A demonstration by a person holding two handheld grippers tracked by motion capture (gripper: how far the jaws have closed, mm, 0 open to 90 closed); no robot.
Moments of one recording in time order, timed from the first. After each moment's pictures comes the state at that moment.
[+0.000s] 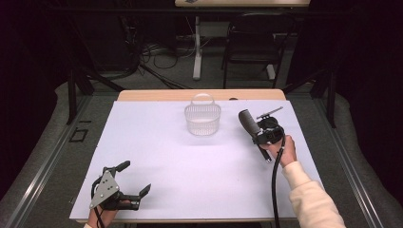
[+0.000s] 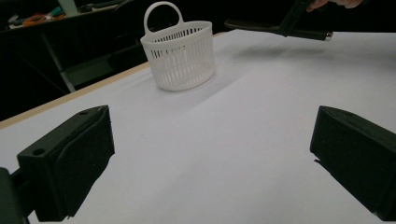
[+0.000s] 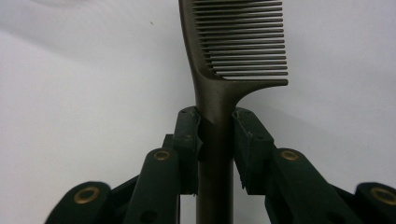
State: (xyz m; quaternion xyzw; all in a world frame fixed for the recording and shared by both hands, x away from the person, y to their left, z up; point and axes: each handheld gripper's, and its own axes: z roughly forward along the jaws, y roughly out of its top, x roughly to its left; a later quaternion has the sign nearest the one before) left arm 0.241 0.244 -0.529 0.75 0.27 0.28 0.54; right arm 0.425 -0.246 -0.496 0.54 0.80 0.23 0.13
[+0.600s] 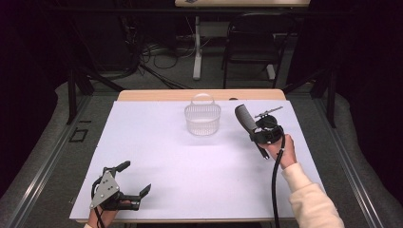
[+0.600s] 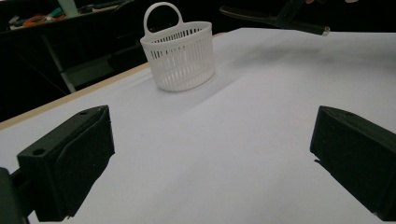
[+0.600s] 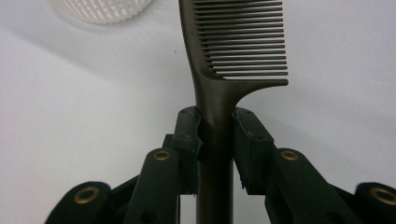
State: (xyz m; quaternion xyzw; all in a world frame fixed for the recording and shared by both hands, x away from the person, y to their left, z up) left arm 0.240 0.243 -0.529 0.75 0.26 0.28 0.54; right arm 0.416 -0.238 -0.483 0.51 0.81 0.26 0.16
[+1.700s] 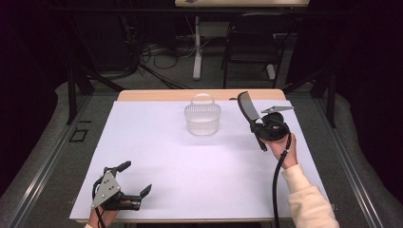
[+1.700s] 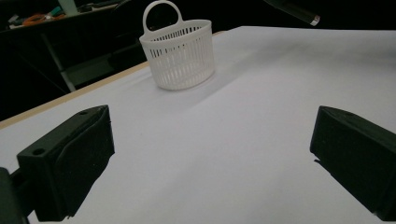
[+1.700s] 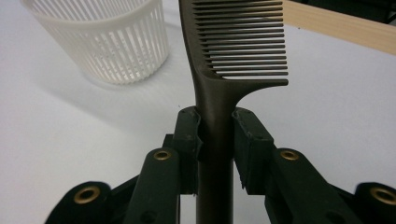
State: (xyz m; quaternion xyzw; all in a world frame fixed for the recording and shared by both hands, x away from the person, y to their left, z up) left arm 0.240 0.241 -0.530 0.75 0.27 0.28 0.54; right arm 0.408 -0.247 -0.468 0.49 0.77 0.36 0.20
